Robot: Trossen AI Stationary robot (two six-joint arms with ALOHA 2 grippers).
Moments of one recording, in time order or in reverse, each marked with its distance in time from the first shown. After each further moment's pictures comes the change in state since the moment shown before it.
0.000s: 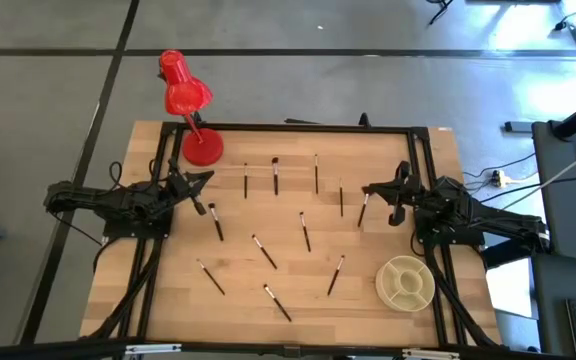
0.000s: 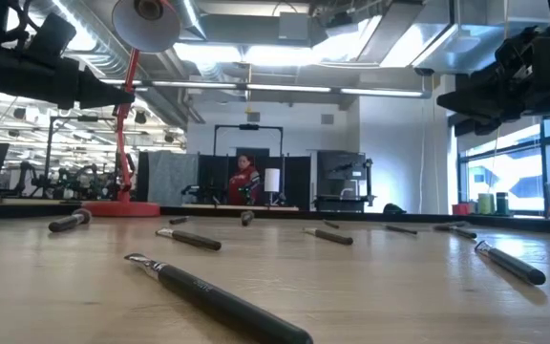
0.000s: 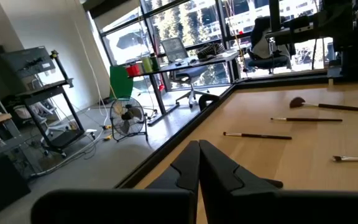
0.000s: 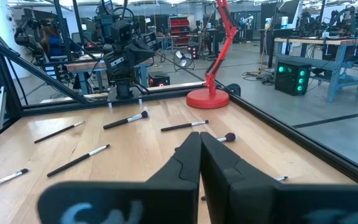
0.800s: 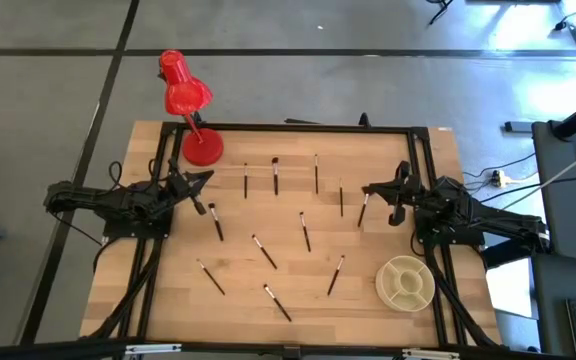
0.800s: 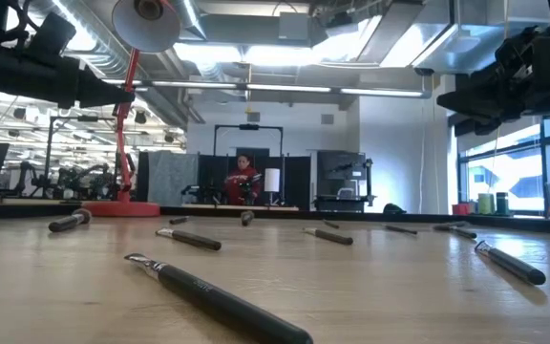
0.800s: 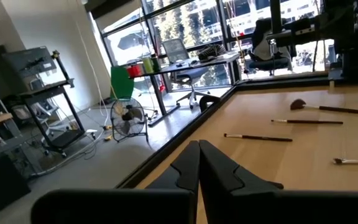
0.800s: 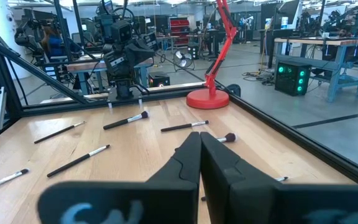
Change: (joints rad) left arm 0.000 0.000 0.000 0.010 -0.003 0.010; right arm 0.000 0.000 0.000 0.004 0.000 0.000
